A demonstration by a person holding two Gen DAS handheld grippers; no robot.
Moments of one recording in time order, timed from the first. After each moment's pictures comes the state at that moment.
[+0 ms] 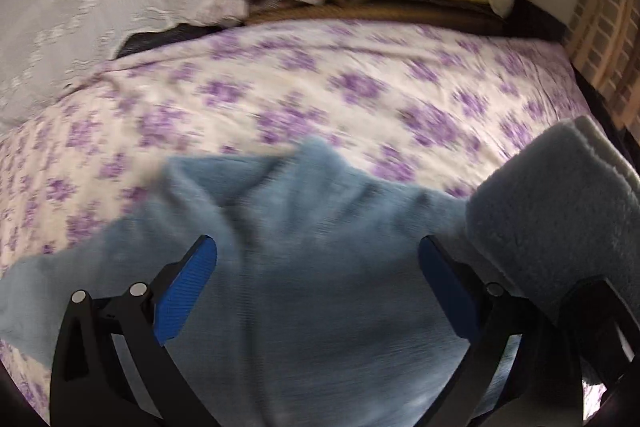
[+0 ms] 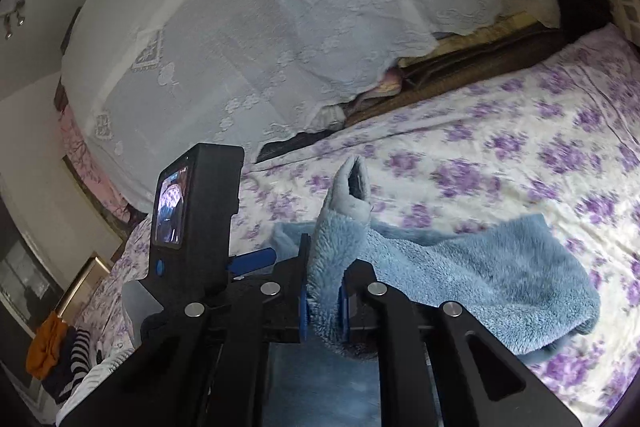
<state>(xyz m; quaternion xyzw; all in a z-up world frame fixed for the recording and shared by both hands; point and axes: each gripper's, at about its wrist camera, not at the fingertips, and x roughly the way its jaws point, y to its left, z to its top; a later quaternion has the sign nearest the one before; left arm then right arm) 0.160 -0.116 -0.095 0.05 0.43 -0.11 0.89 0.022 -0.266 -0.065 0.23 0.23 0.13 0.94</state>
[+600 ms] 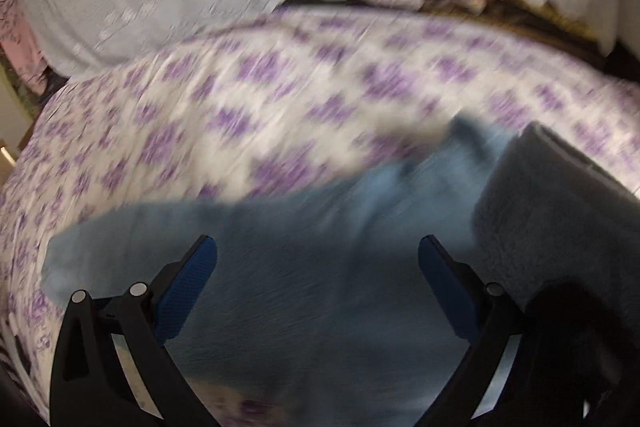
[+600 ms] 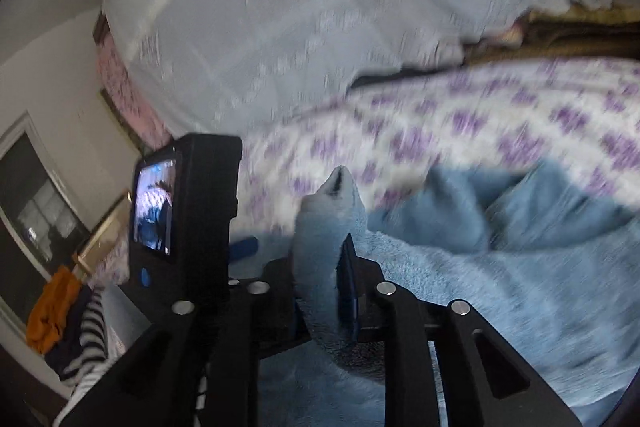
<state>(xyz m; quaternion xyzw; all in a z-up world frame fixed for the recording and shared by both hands) 0.151 0.075 -0.133 0.05 0.45 0.06 0.89 0.074 -0.092 -0.076 0.17 0.31 0.24 0.90</state>
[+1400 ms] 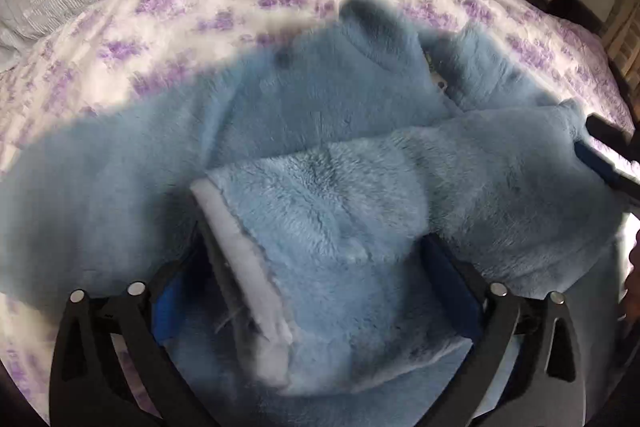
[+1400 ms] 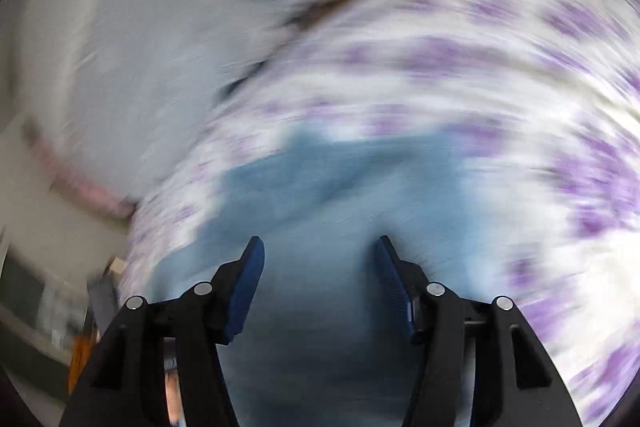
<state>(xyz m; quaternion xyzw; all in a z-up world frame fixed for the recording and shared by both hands) 0.117 0.029 -0.175 0.02 0.48 -0.09 0.87 0.078 -0.316 -0.151 0.34 0.38 0.11 0.85</state>
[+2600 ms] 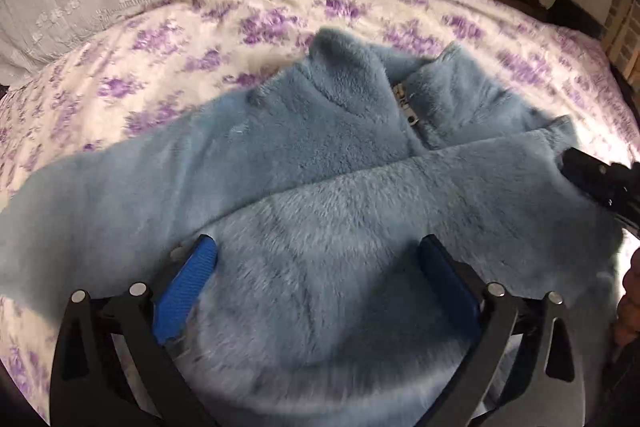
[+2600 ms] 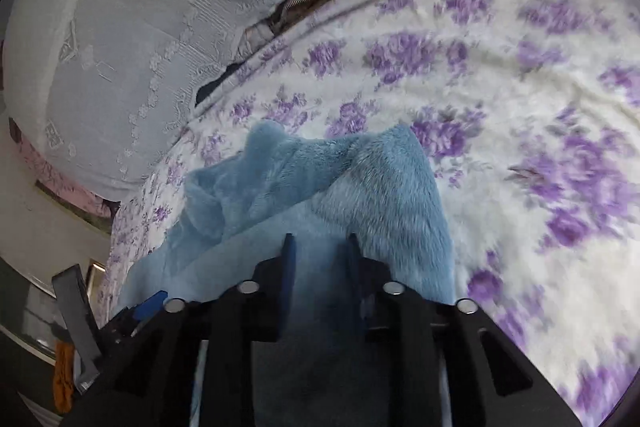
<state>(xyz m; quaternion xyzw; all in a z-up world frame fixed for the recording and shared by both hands) 0.107 -0.001 -0.145 0.04 0.46 -0.07 0.89 0.071 -0.323 -0.150 0.30 0.37 0.10 0.87</state>
